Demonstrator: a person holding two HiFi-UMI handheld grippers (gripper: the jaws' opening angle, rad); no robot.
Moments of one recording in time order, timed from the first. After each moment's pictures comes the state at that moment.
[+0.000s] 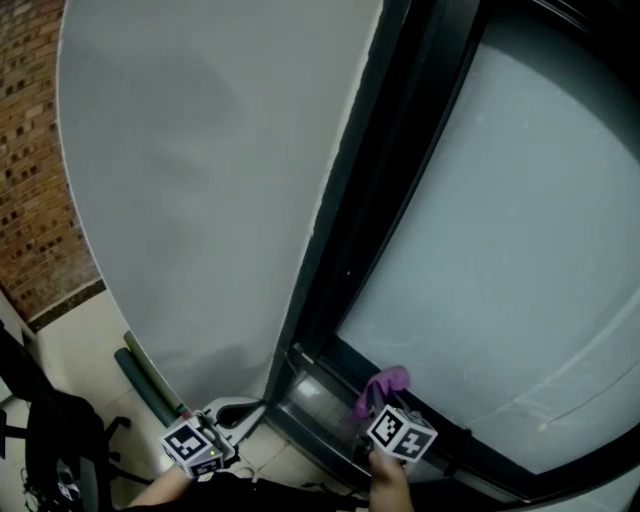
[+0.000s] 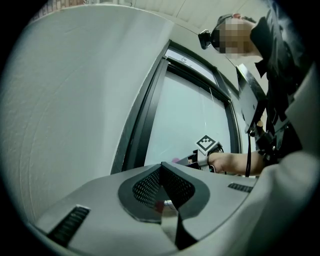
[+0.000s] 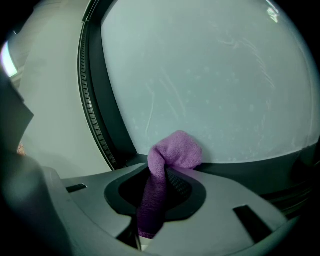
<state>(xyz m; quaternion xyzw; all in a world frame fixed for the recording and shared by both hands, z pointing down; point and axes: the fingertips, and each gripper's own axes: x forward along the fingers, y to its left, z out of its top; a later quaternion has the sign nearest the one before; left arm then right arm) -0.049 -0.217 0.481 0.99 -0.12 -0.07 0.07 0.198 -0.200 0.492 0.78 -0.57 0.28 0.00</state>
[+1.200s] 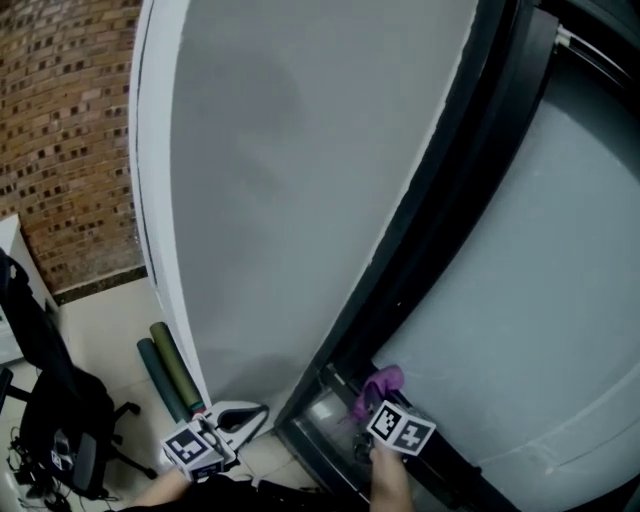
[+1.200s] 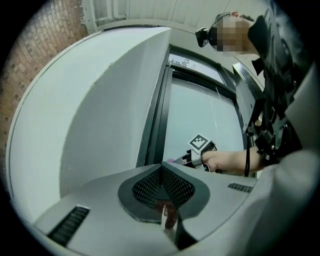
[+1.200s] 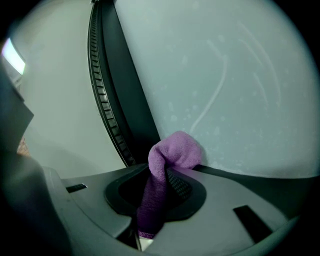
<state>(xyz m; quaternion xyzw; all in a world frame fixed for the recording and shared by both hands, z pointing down) -0.090 -0.228 0.476 0.97 -0.21 -0.08 0.05 0.156 -0.277 0.491 0.71 -0.64 0.28 0.06</state>
